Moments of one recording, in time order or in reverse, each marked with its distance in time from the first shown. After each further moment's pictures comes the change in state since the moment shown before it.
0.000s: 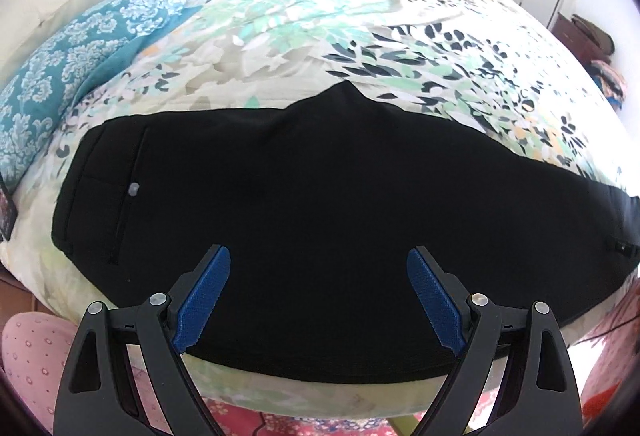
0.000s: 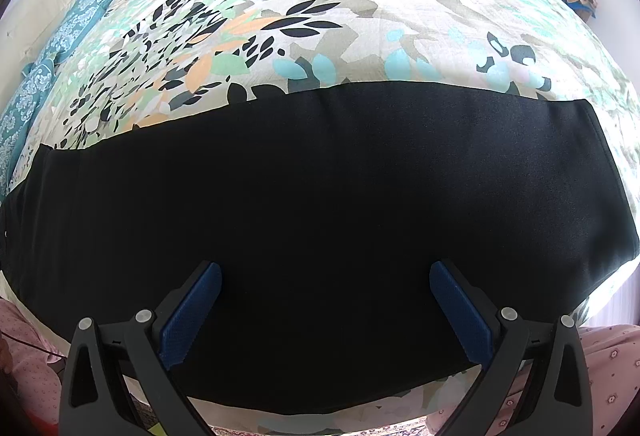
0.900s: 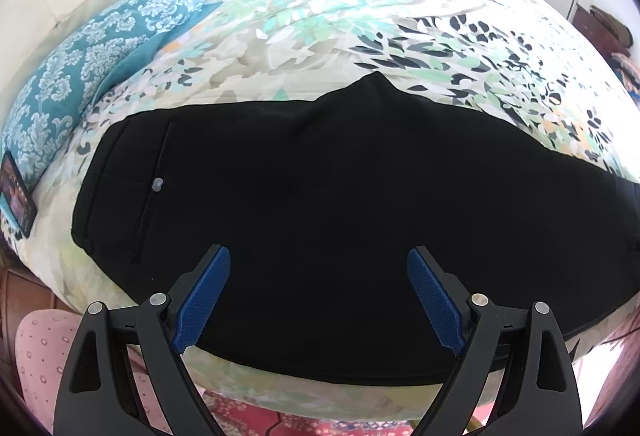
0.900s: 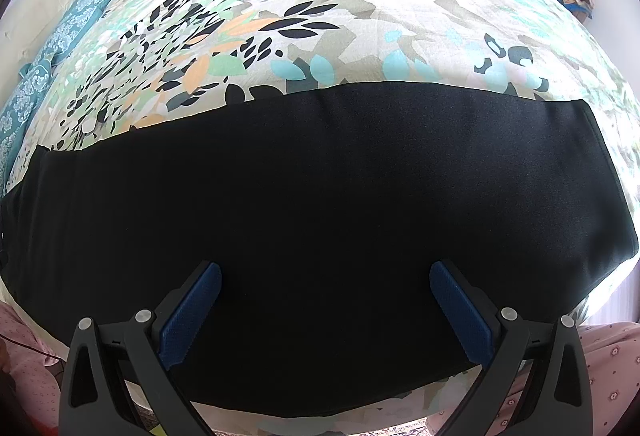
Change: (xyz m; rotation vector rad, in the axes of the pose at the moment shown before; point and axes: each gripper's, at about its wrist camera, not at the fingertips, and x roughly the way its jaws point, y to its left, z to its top) left arm 0.009 0.008 -0.001 0.004 0.024 0.092; right arm 0.001 0.001 0.000 0.002 -0.008 -0.013
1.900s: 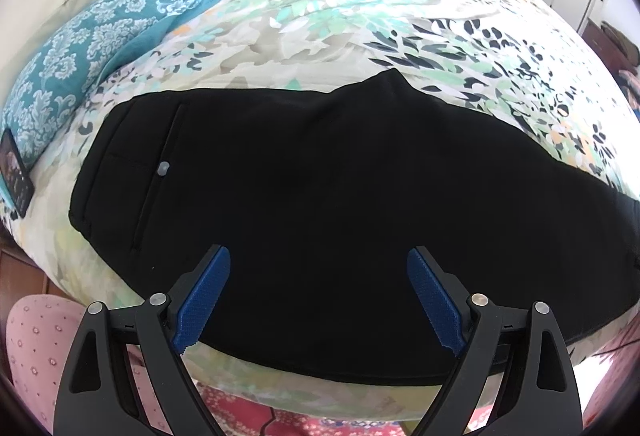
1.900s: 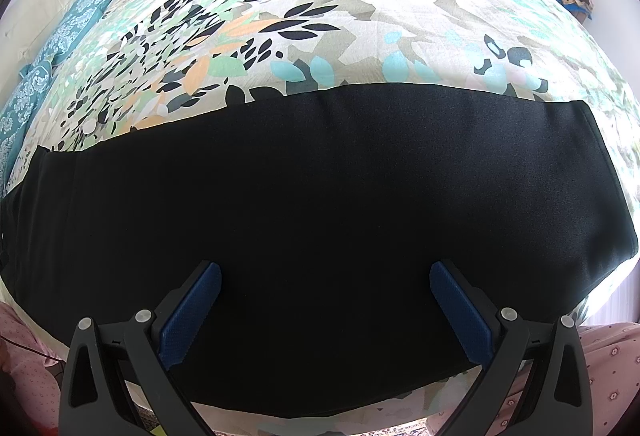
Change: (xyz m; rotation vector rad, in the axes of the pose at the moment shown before) left arm 0.005 0.011 0.000 -0.057 0.021 -0.012; right arm 0.000 0.001 0.000 0.001 -0.001 -0.002
